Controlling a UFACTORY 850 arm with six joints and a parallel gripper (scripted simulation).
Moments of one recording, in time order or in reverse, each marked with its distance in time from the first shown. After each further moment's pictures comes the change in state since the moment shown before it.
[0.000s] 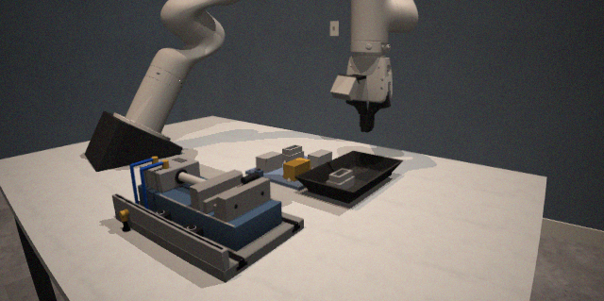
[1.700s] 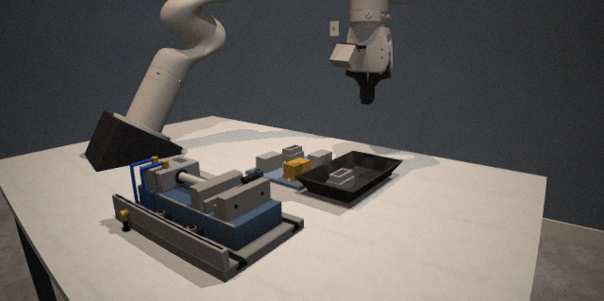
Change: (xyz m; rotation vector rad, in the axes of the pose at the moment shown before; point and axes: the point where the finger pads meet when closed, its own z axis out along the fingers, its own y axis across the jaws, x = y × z) arm 0.006 -0.001 -0.065 0.000 0.001 -0.002
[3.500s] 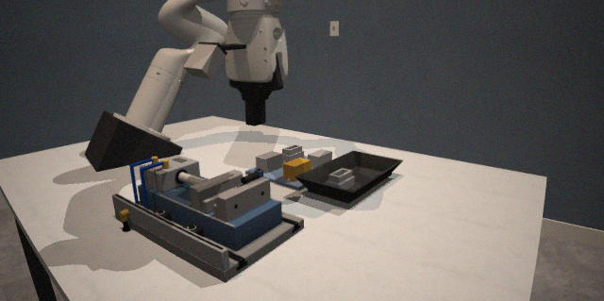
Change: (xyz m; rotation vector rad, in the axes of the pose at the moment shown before) arm 0.304 0.063 0.001 0.000 -0.002 0.002
